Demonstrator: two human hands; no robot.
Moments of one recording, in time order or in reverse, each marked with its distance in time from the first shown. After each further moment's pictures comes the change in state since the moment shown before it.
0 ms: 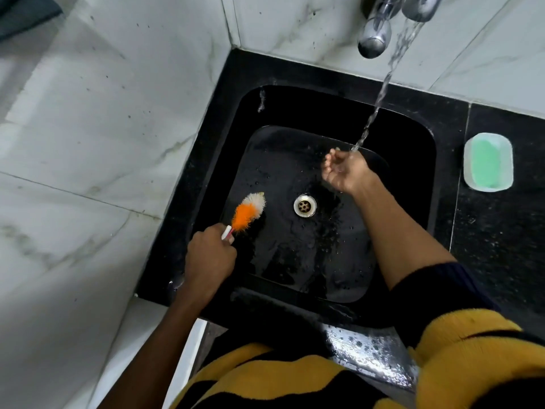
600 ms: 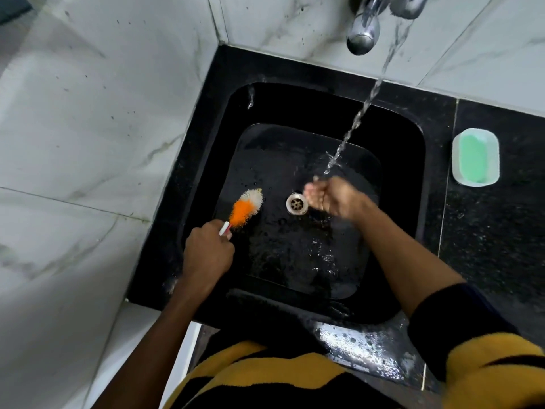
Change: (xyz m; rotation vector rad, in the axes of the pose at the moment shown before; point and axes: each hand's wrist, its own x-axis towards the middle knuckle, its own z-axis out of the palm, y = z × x) left_hand 0.008 0.011 0.004 -0.022 -0.014 0.029; right_hand -0.024 0.036 -0.036 -0.531 -0.079 0.117
